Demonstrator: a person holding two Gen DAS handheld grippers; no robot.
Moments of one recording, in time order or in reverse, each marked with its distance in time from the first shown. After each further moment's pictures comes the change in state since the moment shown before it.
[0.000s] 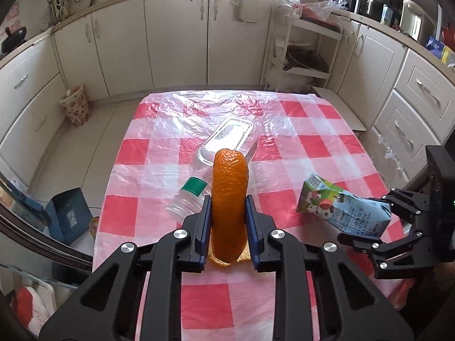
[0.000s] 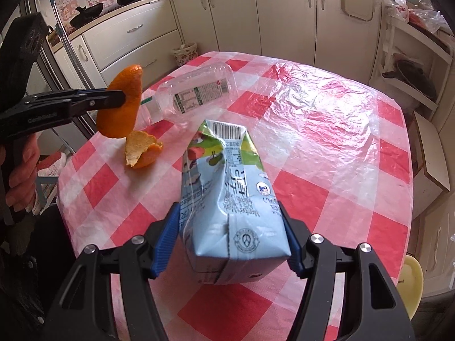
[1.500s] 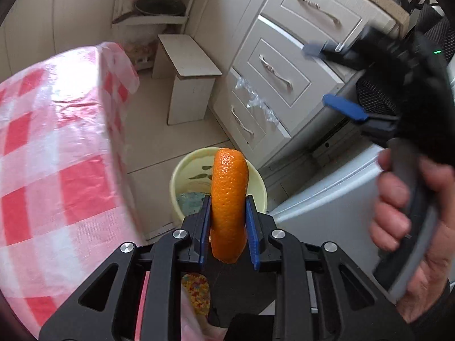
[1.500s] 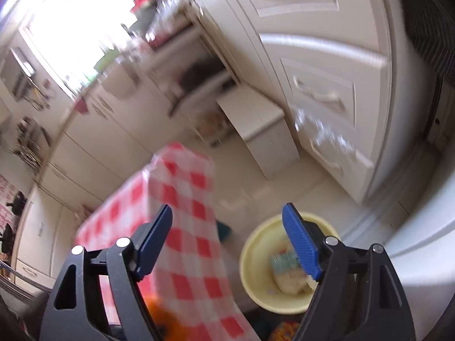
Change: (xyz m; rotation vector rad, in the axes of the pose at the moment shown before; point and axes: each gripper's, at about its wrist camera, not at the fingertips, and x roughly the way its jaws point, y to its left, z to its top) left arm 0.101 -0.374 -0.025 0.177 0.261 -0.503; right arm -0.204 -0.256 -0.098 0.892 -0.442 -0.347
